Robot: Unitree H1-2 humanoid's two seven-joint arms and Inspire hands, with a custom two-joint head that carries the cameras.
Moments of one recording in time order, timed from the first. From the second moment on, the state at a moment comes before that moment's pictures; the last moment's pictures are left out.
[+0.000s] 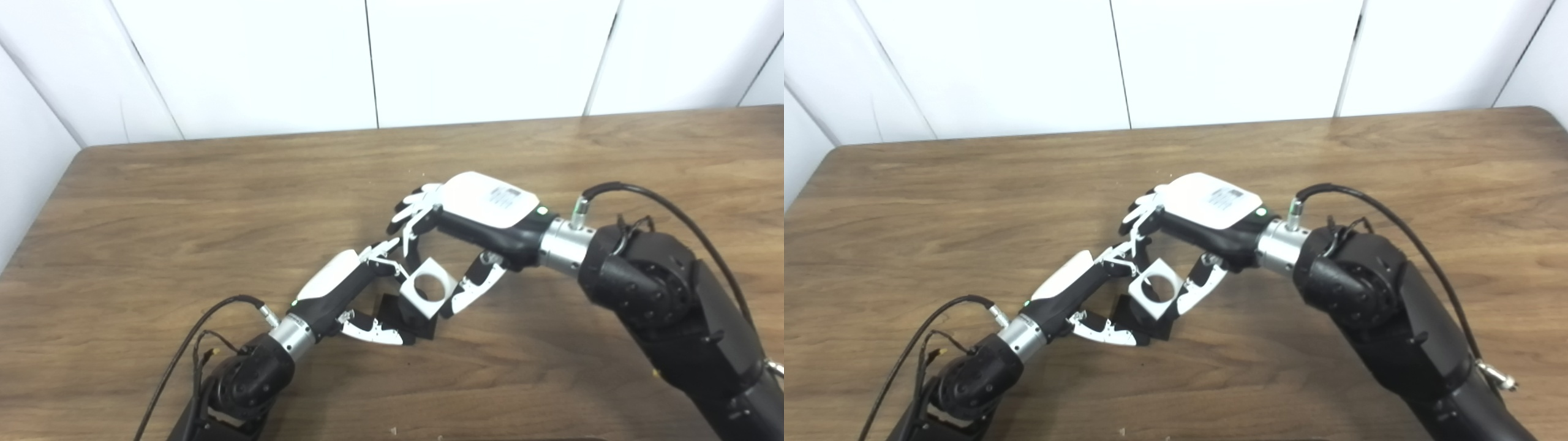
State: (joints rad) left arm -0.15 0.27 -0.34 -0.07 0.42 -0.04 -0.31; right arm -0.45 -0.39 0.41 -0.45 -0.58 0.08 0.70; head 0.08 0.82
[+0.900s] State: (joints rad) left arm -0.15 0.26 -0.35 -0.07 0.44 -0.02 -0.31; right arm -0.43 -0.36 0.44 -0.40 -0.60 0.07 0.71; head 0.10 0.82
